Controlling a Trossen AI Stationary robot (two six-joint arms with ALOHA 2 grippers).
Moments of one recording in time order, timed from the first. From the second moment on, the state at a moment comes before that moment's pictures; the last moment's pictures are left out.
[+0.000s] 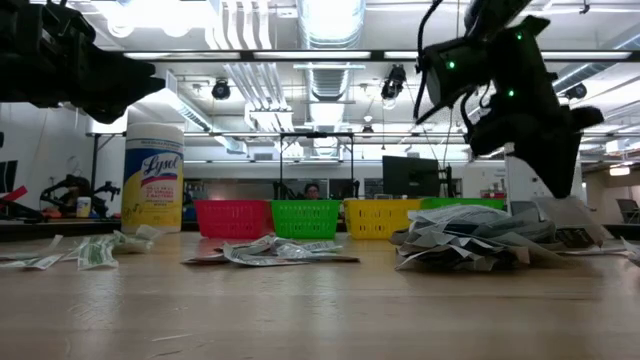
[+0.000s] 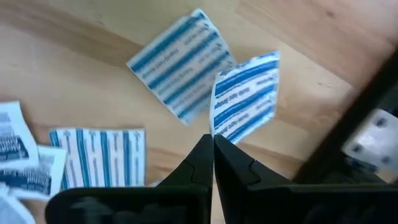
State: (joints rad) left arm -0.15 0.01 0.01 0.09 -0.32 -0.06; right arm -0.09 1.56 0.98 -1.24 0.00 1.05
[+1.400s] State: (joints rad) left arm -0.15 0.01 0.01 0.09 -0.32 -0.06; right arm -0.10 1.56 1.53 -1.47 0.38 0.26
